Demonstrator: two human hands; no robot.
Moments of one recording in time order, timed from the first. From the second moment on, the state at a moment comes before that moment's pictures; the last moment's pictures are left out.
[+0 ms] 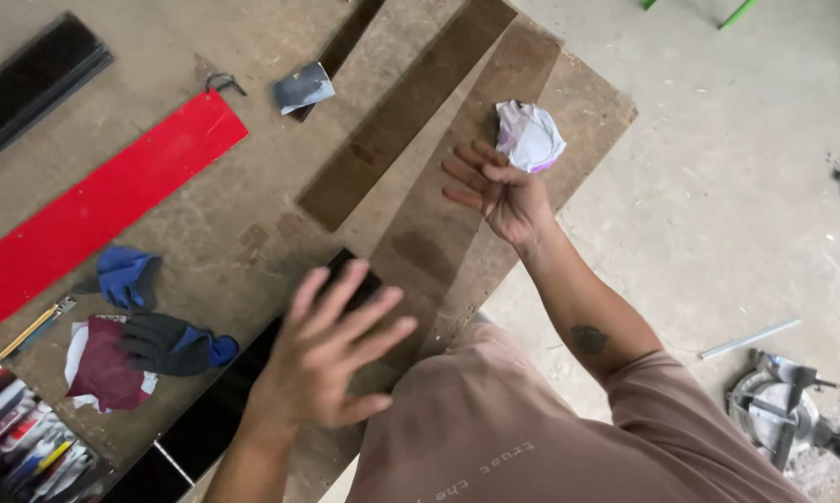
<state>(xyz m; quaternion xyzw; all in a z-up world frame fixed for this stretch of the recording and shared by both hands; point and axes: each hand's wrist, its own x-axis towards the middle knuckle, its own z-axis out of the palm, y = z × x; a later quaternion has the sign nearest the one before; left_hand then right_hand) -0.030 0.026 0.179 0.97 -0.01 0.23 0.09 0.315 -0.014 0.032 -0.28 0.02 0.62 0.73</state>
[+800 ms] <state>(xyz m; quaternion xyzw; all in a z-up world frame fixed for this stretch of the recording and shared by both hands) 0.036 0.188 -0.066 0.11 0.71 0.40 0.56 0.328 0.170 -0.111 -0.17 0.05 0.59 0.79</state>
